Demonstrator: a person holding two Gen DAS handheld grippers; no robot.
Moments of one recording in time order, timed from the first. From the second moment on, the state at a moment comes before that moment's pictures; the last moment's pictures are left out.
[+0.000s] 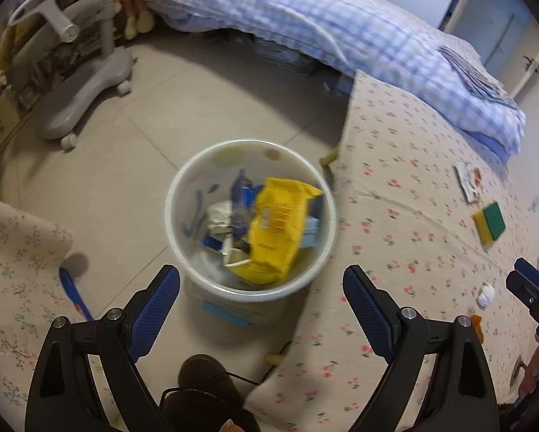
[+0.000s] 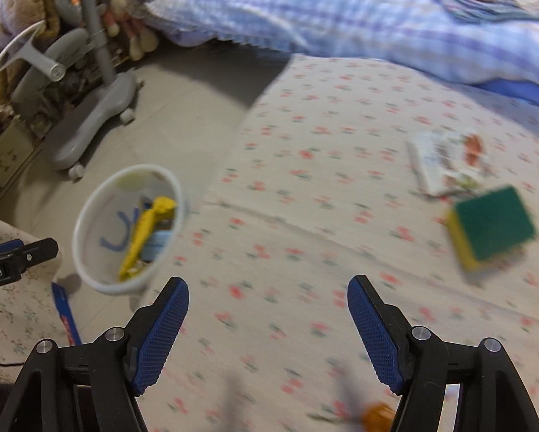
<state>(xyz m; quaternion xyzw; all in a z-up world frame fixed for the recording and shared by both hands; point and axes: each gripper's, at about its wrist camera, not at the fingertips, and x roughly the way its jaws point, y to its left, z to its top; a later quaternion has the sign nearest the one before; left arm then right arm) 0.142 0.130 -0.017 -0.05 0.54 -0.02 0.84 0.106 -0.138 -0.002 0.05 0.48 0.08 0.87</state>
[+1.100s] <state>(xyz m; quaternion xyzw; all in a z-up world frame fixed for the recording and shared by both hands) 0.060 -0.121 -0.046 0.10 0.54 -0.28 0.79 -0.030 -0.337 -0.043 0.09 0.50 -0.06 0.86</state>
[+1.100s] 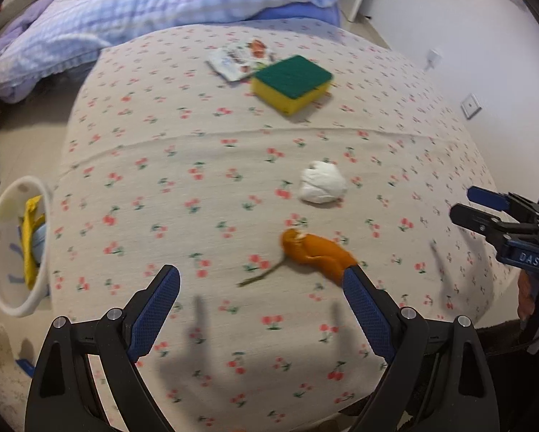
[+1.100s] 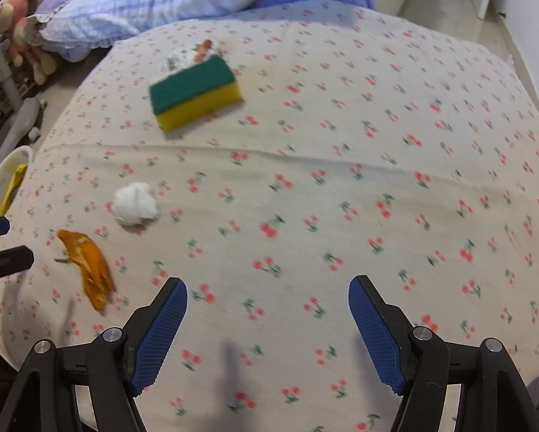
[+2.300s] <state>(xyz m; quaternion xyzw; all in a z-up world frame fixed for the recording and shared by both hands) 0.093 -0.082 -0.022 0.02 0.52 -0.24 0.82 0.024 -0.289 -0.054 0.09 0.53 -0.02 0.84</state>
